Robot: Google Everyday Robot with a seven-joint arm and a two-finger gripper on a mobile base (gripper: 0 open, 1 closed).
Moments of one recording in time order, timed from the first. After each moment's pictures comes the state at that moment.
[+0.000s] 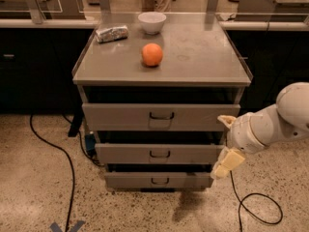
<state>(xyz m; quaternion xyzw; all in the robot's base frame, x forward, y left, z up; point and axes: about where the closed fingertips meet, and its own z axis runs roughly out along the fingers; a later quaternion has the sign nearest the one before) 0.493 -0.197 0.727 -0.58 0.76 0.10 0.27</state>
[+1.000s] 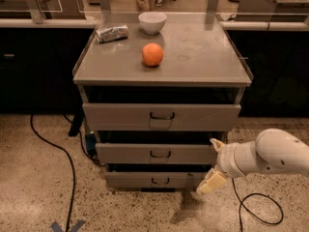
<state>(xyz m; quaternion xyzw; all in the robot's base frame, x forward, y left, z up) 0.503 -0.186 0.606 -0.54 0.78 0.12 0.31</state>
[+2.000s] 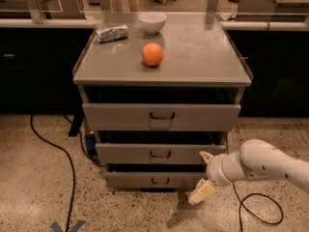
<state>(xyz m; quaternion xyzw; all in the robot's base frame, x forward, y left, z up) 0.502 -0.163 0.535 -0.54 0.78 0.16 0.28</state>
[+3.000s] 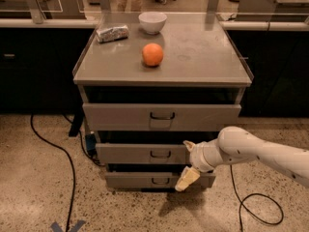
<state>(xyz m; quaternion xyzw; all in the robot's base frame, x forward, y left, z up) 0.552 -0.120 0.527 -0.58 0.74 0.16 0.29</state>
